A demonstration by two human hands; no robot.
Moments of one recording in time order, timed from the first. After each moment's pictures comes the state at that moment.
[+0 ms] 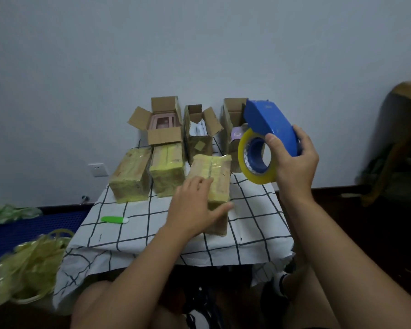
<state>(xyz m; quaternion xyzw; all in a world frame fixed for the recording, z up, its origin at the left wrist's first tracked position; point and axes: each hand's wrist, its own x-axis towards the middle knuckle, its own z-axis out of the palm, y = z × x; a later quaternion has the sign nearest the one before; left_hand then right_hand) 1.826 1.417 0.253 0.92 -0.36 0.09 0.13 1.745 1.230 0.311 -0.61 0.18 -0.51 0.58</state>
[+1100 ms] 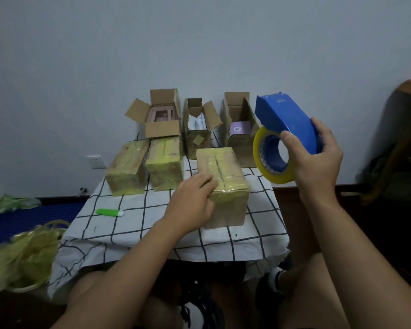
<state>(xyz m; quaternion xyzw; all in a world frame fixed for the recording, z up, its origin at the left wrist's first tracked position) 1.833 1.412 0.240 0.86 -0.46 0.15 0.18 1.718 1.202 0.312 -0.67 0.16 -0.52 0.51</state>
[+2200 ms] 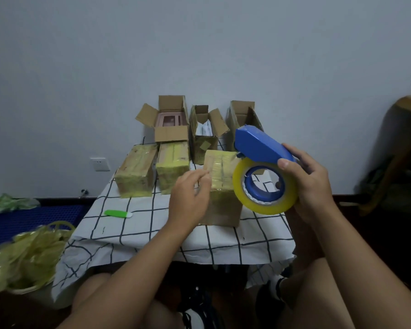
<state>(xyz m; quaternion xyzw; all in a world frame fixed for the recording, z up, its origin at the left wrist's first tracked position) 1.820 1.430 0.263 0.80 -0.25 0.10 0.53 1.708 1.228 0.304 -0.66 0.10 -0.33 0.66</state>
